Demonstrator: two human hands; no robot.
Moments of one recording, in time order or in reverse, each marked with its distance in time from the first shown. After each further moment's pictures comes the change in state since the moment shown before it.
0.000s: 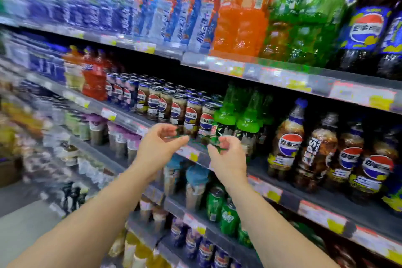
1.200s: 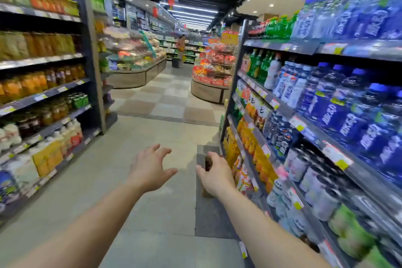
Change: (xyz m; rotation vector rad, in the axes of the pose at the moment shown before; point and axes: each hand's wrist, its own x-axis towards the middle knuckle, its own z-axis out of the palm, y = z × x) left_hand 0.292 -0.218 -0.871 1.345 0.624 -0.571; right_hand -0.027 -0.388 0.969 0.060 -1.149 -0.466
